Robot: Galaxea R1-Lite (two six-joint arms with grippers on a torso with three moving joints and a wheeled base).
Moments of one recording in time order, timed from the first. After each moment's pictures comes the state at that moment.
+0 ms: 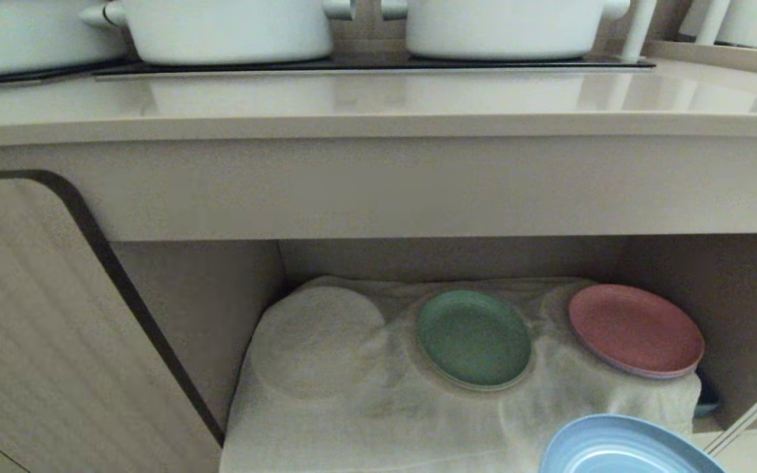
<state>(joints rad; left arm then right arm) 0.00 0.00 0.00 0.00 0.03 -0.11 0.27 0.88 -0.49 0.67 0.13 0.79</state>
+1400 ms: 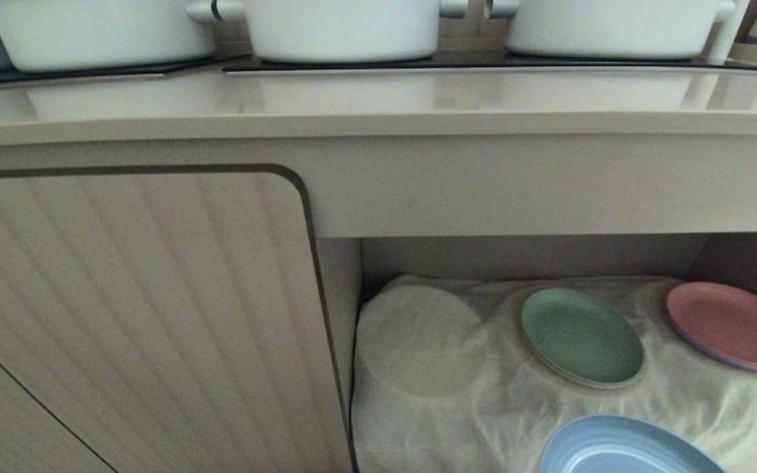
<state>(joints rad) 0.00 0.00 0.00 0.00 0.03 -0.11 0.27 0.88 -0.50 0.67 0.13 0.79</state>
